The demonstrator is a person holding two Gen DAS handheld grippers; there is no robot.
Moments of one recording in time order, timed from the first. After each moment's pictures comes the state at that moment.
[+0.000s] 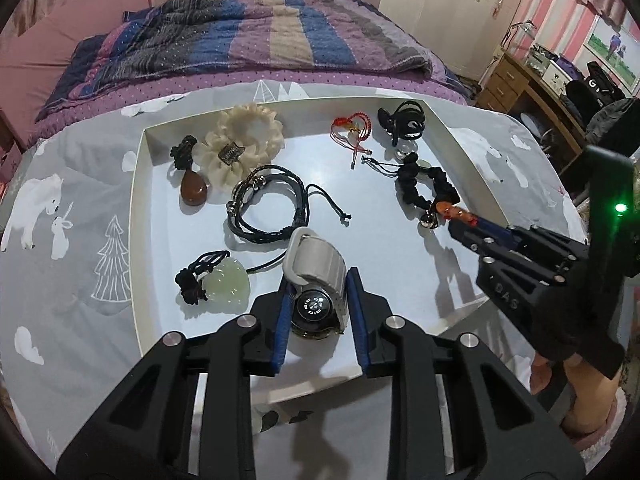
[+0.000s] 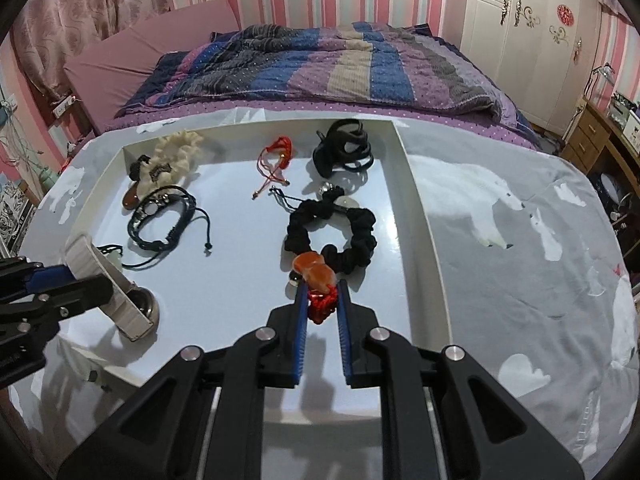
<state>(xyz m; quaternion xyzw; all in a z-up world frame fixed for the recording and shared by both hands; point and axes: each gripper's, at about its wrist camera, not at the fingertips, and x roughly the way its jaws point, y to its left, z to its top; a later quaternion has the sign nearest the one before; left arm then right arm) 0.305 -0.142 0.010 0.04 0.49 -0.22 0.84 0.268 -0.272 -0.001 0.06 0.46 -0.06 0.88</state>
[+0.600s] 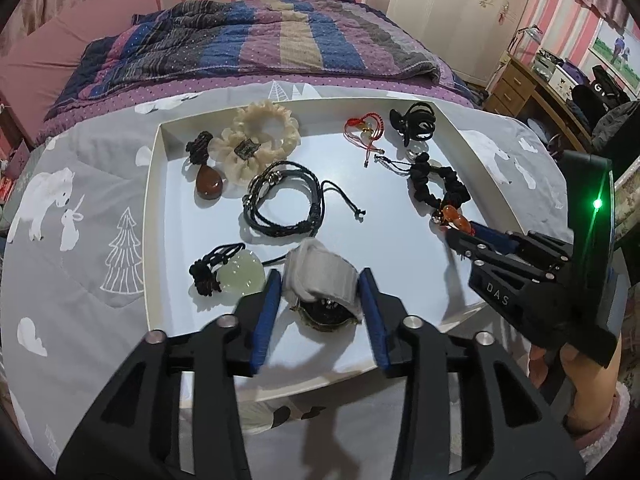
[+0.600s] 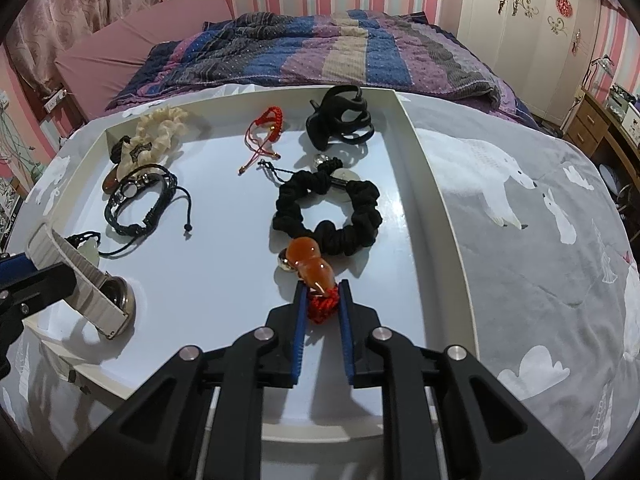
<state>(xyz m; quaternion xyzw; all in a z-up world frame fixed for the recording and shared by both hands) 0.301 -0.130 0.009 0.04 0.48 -0.21 0.85 0.279 -0.271 -0.022 0.07 0.48 -0.07 0.87</state>
